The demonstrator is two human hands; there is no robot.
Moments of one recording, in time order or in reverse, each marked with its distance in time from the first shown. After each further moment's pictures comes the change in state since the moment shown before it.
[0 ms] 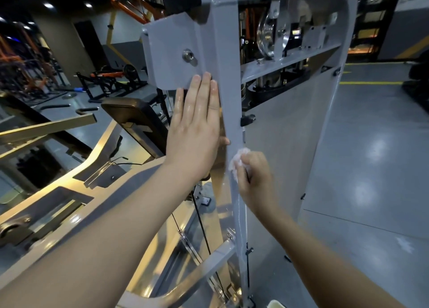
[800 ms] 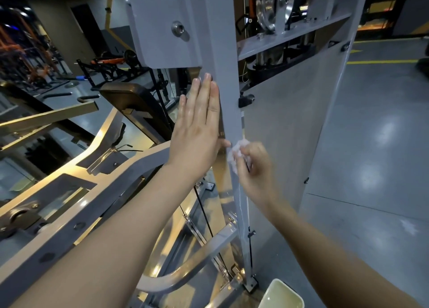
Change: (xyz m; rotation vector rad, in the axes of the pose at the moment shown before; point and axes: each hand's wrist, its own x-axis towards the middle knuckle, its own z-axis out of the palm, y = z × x) left_hand -0.027 0.015 0.029 -0.238 -0.097 -0.003; right_hand -0.017 0.006 0.002 0.128 -0.037 0.179
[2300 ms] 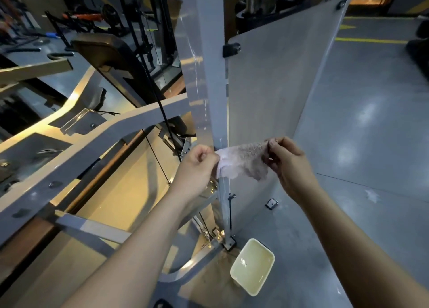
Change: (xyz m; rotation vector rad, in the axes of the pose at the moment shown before) left_hand -0.127 0.074 0.023 -1.221 -0.423 -0.902; right_hand -0.055 0.030 -0.095 0.693 -0.074 0.773
